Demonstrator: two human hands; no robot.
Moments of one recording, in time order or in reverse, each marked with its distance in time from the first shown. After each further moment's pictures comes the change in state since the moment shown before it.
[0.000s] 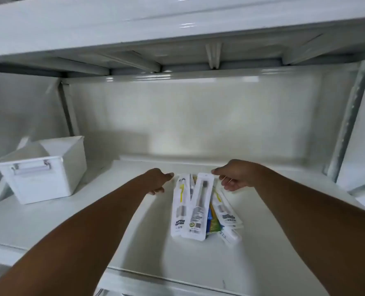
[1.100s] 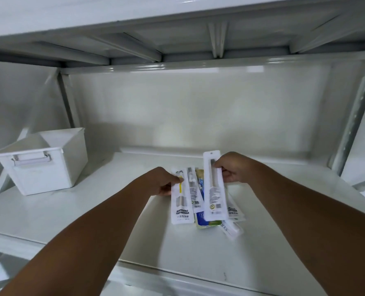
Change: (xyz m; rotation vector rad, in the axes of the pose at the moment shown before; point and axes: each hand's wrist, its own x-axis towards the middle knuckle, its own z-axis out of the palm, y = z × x) left_hand -0.004 -0.004 0.025 -0.584 -0.165 -0.055; right_hand 0.003 -0.003 0.019 0.254 0.034 -0.074
